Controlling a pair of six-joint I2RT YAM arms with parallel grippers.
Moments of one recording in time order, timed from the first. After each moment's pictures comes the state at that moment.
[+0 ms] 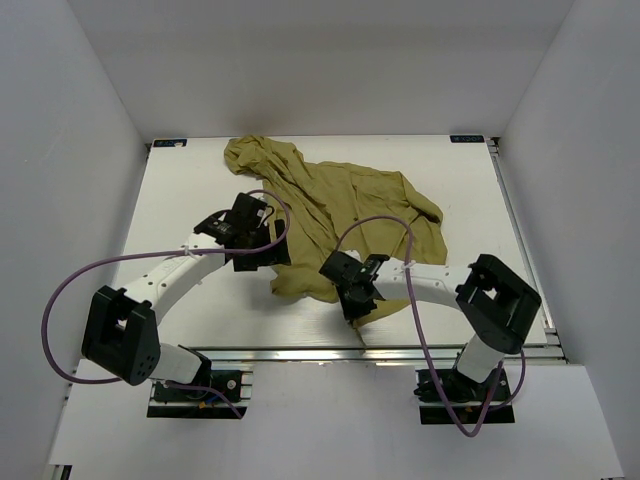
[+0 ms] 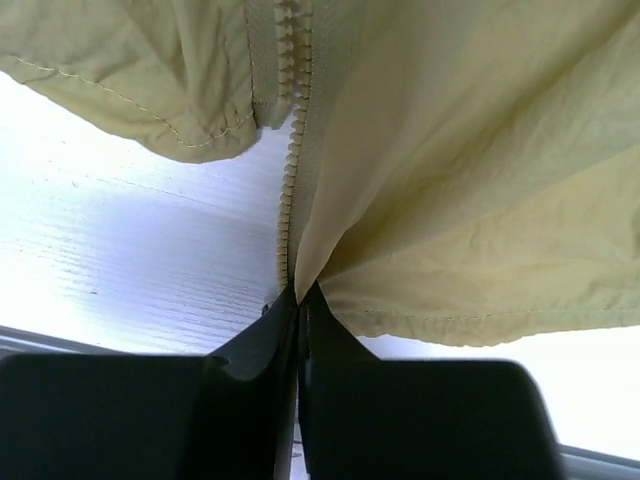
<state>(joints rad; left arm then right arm) -0.48 1.39 1.00 -0.66 0.03 -0.55 1.02 1.68 0.96 -0.63 0.13 0.67</state>
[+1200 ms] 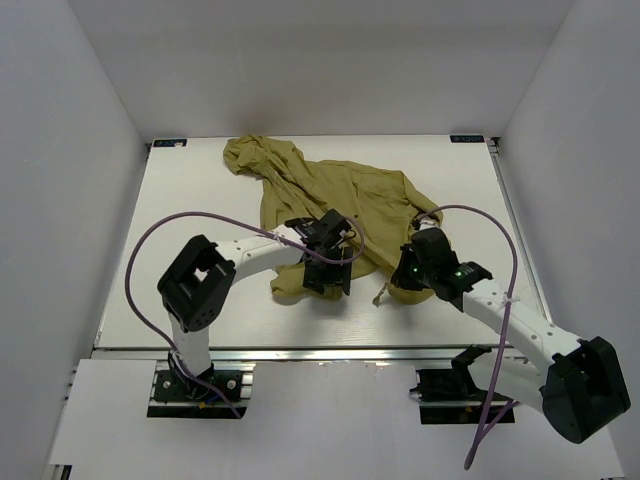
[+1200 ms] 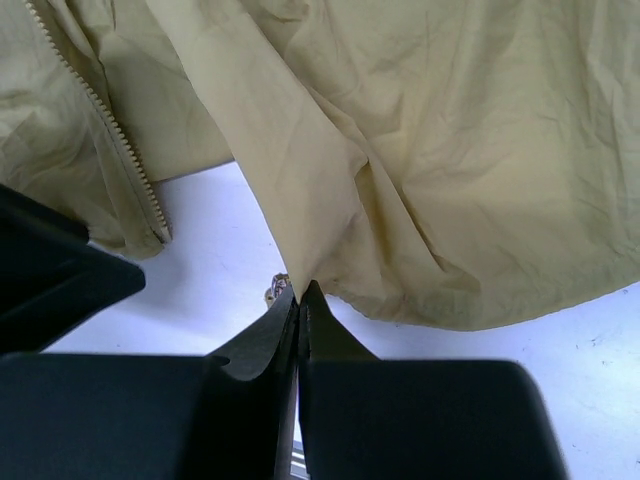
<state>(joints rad) -0.84 1.85 1.29 -0.65 0.15 -0.69 0.54 1.07 0.63 -0.40 0.01 0.54</state>
